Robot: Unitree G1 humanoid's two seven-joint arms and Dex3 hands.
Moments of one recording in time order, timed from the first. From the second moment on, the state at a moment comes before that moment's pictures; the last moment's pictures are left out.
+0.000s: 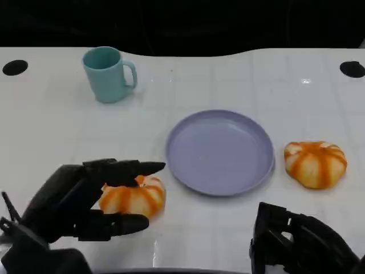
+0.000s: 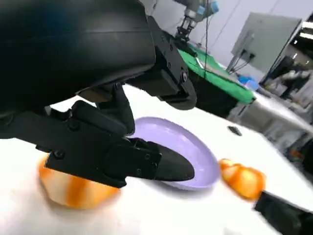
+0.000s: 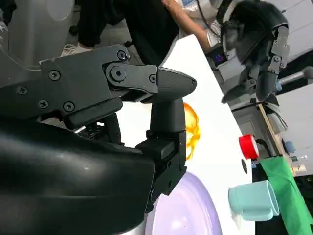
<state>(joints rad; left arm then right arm) 0.02 0.31 0.00 -0.07 0.43 -0.52 -0.24 0.08 -0.16 0.07 0.07 0.39 0.16 0.73</state>
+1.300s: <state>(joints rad) -0.28 0.35 -0.43 0.22 1.01 -0.01 -0.22 0.07 -0.16 0.07 0.08 0.39 0.12 0.74</state>
